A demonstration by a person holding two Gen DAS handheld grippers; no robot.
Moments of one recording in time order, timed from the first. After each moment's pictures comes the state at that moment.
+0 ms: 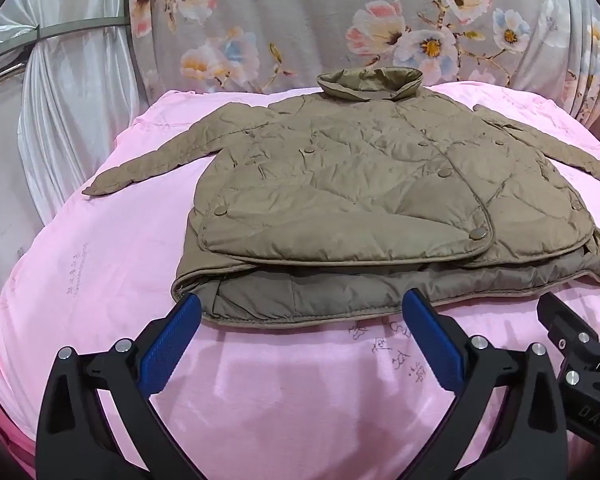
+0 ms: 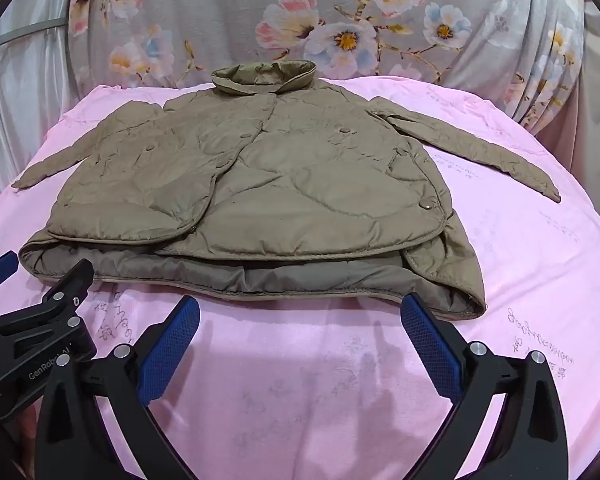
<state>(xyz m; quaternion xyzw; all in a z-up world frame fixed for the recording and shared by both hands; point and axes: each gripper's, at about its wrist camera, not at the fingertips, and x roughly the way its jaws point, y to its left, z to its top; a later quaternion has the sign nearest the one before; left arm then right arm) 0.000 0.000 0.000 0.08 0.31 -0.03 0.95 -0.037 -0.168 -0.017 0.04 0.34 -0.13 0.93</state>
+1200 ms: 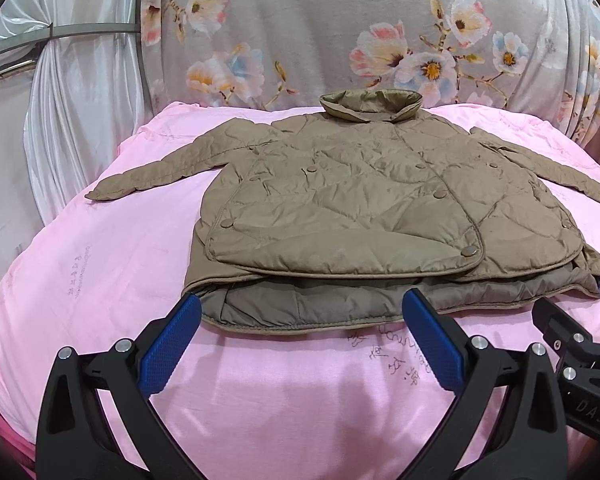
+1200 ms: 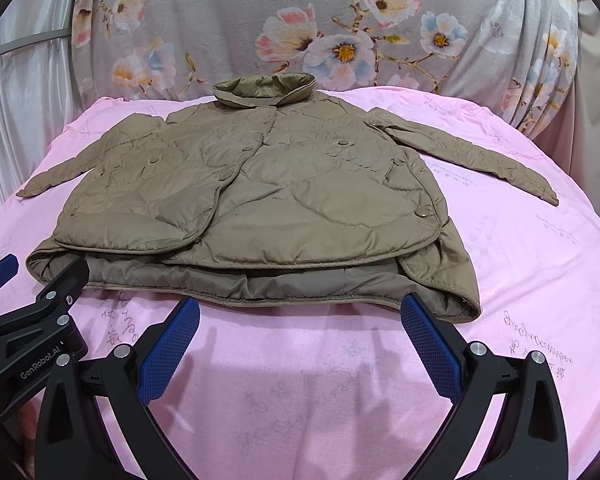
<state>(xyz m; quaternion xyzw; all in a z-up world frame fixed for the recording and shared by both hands) -0.010 0.008 0.006 0.06 0.28 -0.04 0.96 -0.046 -0.169 -0.012 0.04 0.32 -0.12 0.94</state>
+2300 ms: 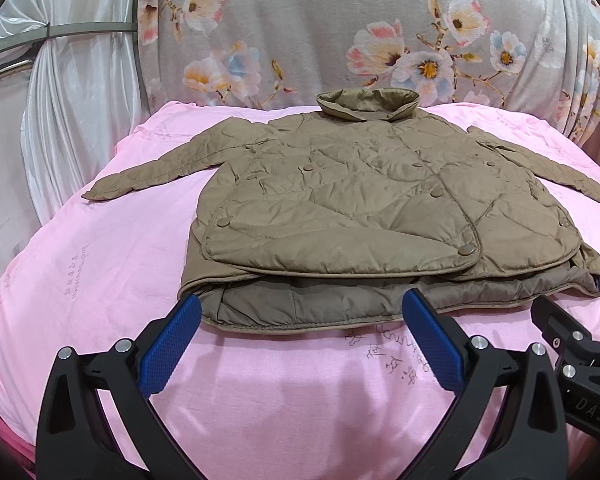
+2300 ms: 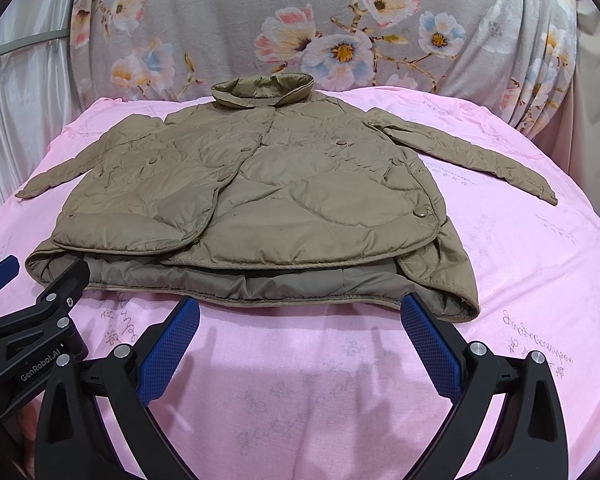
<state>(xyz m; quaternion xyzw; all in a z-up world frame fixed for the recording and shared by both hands) -0.012 0.006 0.004 0.07 0.28 -0.04 0.96 -0.046 -0.169 -0.012 0.05 0.32 -0.12 0.94</state>
